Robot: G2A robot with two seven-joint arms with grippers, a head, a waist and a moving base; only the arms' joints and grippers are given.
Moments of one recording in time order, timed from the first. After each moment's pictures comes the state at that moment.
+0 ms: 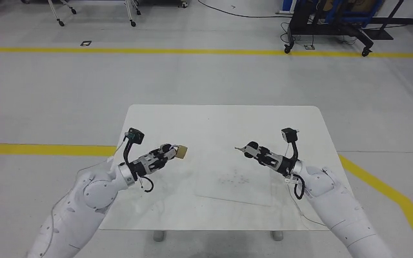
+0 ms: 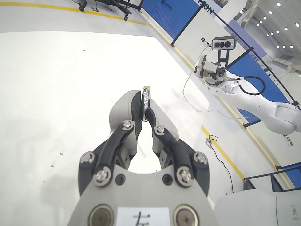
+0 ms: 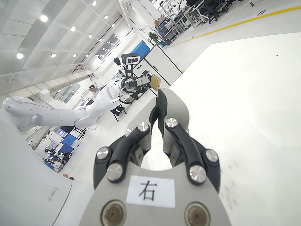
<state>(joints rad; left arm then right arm) 1.30 -0.88 -1.11 -1.58 0.21 -0.53 -0.41 -1.27 -1.02 1.14 -1.29 0.10 -0.89 0.53</state>
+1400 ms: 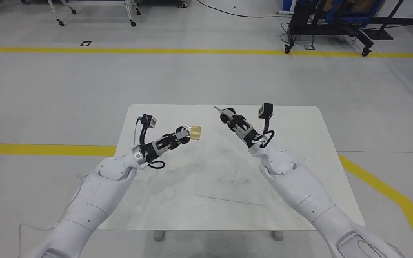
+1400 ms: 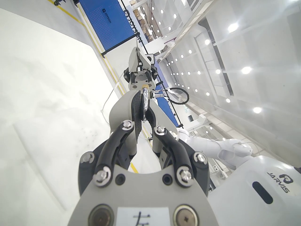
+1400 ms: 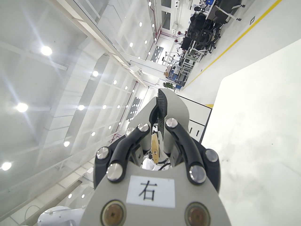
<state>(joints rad) 0.99 -1.06 -0.91 -1.14 -0.55 -0.68 -0.76 -0.99 -1.21 0.85 -1.15 0.46 -0.51 0.22</state>
